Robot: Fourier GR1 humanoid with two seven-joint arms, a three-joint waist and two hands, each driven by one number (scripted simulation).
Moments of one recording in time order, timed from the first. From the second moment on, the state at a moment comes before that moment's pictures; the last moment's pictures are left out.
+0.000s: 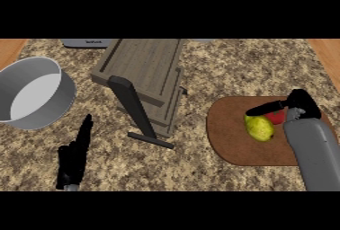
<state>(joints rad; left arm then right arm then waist) 0.07 0.19 -0.17 -1.41 0.04 0.27 0.00 -0.48 -0.27 -0.08 -1.18 0.68 0.12 1.17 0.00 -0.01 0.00</state>
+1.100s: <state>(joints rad) 0.08 0.17 -0.15 -1.43 0.01 0.26 0.04 -0.49 -0.17 0.17 -1.26 0.85 0.26 0.93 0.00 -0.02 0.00</state>
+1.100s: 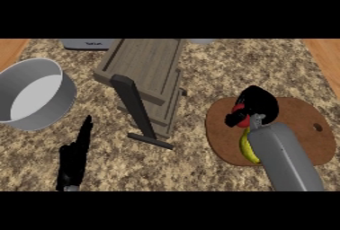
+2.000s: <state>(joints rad) 0.13 0.17 -0.12 -1.44 0.01 0.29 0.02 -0.62 -0.04 0.18 -2.25 0.69 0.51 1.06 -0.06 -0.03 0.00</state>
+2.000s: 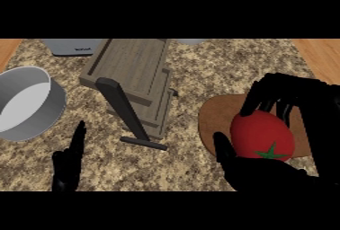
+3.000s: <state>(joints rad) 0.11 0.17 -0.13 -1.44 0.01 0.26 0.02 -1.28 -0.08 -0.10 -1.94 0.67 0.66 1.13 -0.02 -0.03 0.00</state>
